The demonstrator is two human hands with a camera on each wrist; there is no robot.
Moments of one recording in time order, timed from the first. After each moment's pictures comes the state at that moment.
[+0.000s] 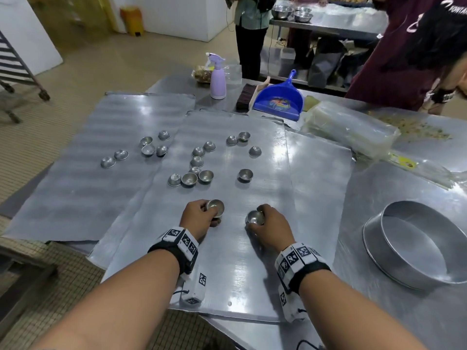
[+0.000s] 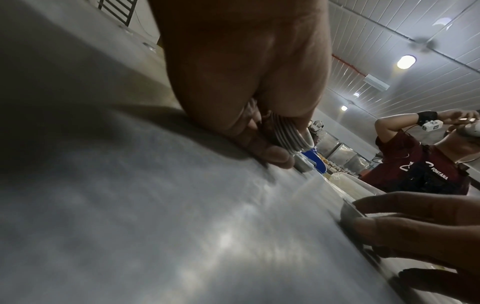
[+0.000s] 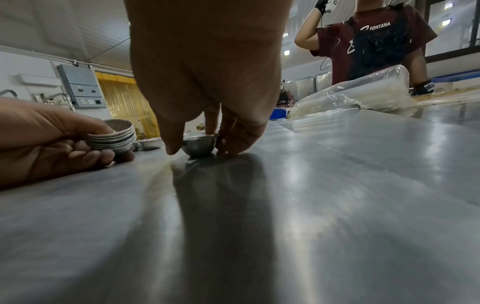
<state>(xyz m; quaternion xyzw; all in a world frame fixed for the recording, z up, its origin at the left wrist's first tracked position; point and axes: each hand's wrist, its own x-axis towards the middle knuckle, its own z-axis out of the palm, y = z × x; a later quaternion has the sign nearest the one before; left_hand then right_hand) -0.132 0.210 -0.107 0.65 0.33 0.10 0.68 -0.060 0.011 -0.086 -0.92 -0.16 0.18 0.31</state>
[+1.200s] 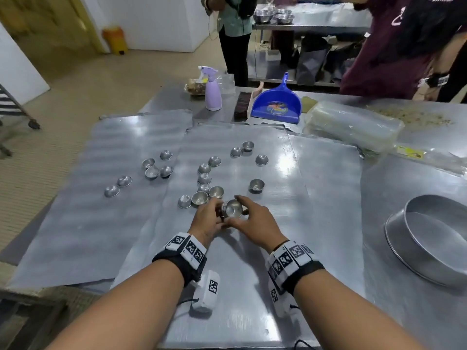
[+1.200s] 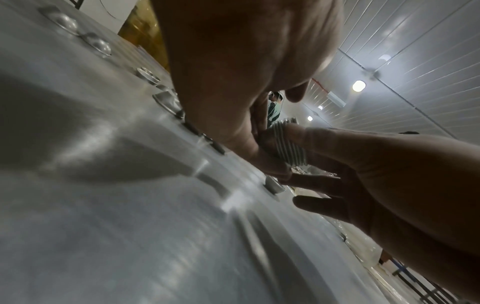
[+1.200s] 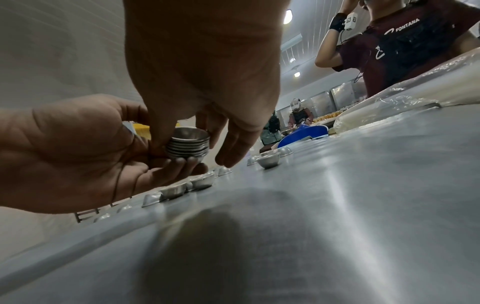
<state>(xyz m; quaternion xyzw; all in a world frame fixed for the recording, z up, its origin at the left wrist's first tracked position) -0.099 0.245 -0.068 0.50 0.34 0.03 0.80 -0.061 0.102 -0.062 -0.87 -0.21 0.15 0.42</state>
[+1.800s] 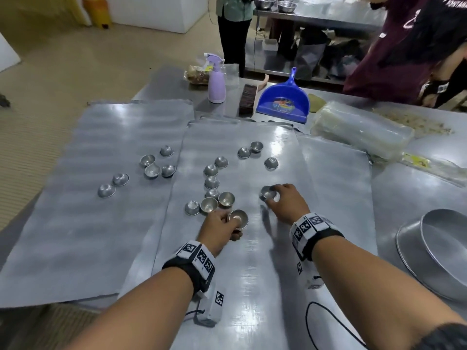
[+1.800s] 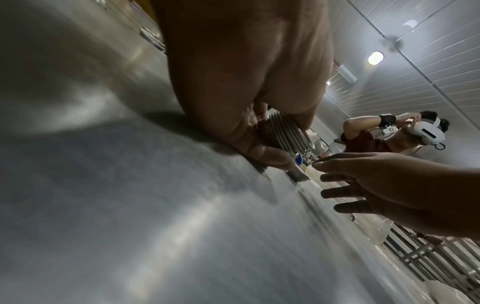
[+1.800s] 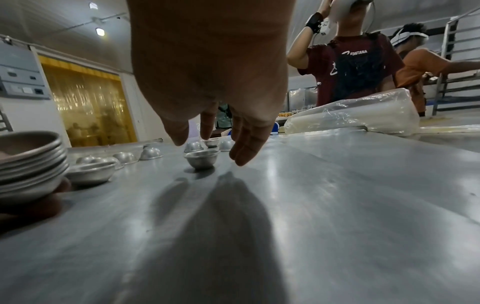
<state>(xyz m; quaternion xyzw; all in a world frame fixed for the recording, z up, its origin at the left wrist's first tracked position) -0.092 0.276 -0.107 0.63 0.26 -0.01 0.73 0.039 0.104 -0.073 -0.96 -0.11 0.16 0.22</state>
